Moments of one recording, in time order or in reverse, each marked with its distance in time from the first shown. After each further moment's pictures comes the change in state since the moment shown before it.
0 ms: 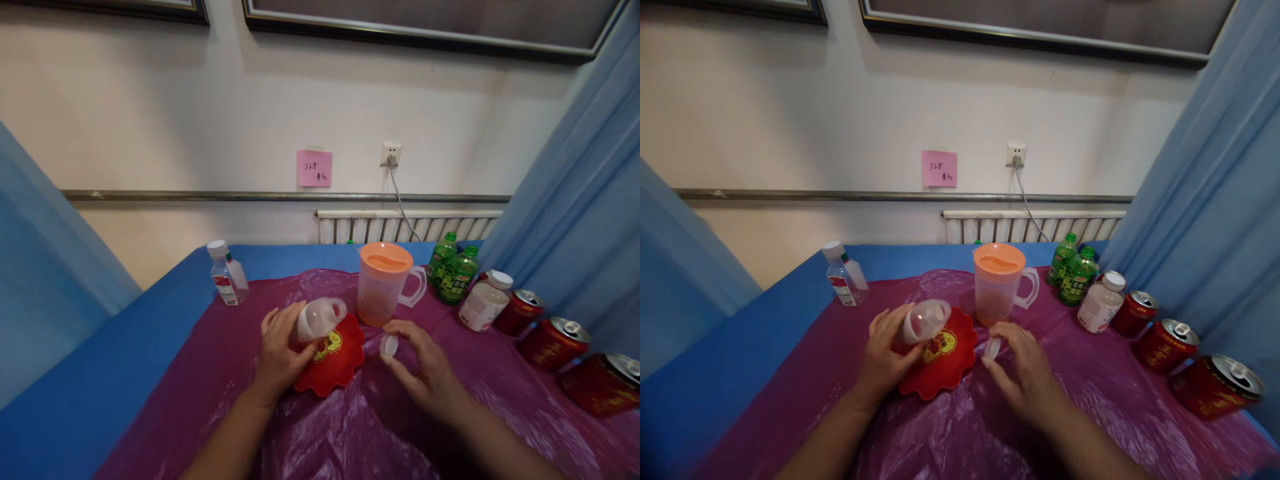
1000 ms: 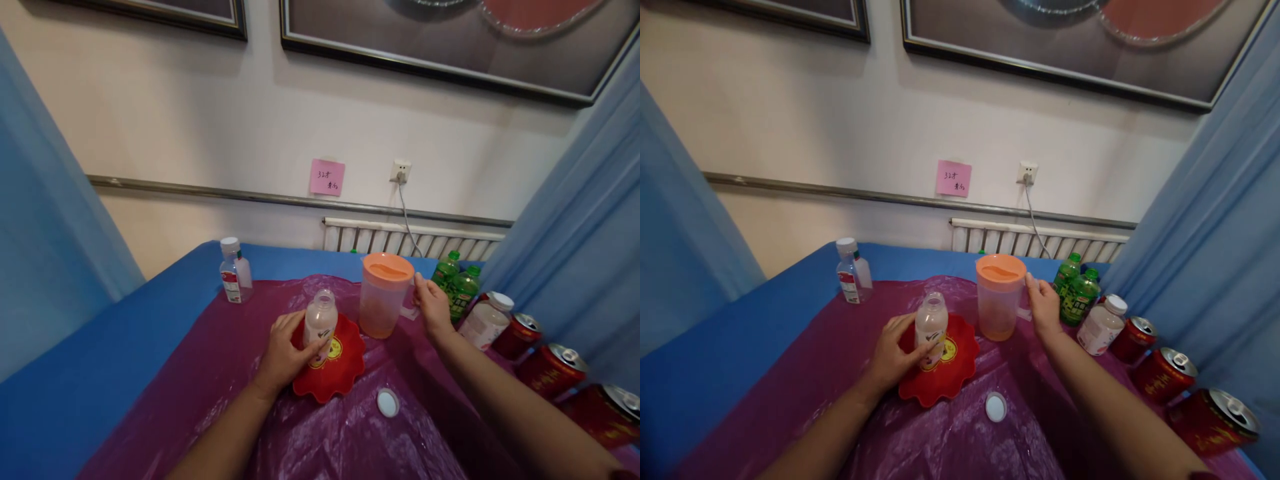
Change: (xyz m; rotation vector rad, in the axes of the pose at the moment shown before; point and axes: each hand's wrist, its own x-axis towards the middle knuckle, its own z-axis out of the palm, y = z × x) left_hand -0.002 -0.015 0.011 -0.178 -0.077 -0.211; right_hand 0.102 0.089 0.002 0.400 0.468 0.490
